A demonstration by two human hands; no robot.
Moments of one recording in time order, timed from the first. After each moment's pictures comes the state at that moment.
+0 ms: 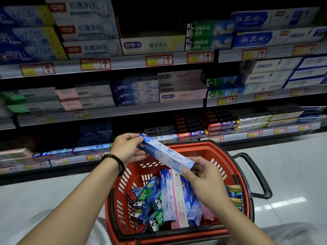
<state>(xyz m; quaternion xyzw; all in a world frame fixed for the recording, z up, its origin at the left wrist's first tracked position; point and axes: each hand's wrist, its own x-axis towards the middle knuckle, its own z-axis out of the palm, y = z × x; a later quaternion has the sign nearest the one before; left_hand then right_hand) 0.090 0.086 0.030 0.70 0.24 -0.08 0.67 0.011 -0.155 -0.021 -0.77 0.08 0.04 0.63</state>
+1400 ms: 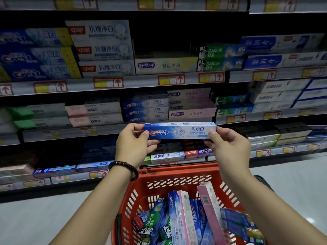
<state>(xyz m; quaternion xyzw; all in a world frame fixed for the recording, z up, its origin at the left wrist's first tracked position) 0.112 0.087 0.096 0.65 0.15 0.09 0.74 0.105 -0.137 0.077 -0.66 0.13 -0.19 0.72</state>
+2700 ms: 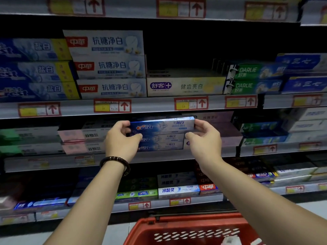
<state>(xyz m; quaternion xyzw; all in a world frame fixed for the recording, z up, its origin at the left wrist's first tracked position) 0.267 0.173 0.091 0.80 0.18 0.22 0.53 0.291 -0.043 0.080 -0.76 0.08 -0.15 0.63</state>
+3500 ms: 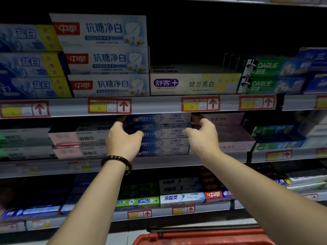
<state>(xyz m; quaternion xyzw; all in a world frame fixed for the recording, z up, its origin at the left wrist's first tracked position) 0.308 0.180 0.078 0.82 0.19 0.21 0.50 0.342 -0.026 0.080 -0.81 0.07 -0.08 0.58</state>
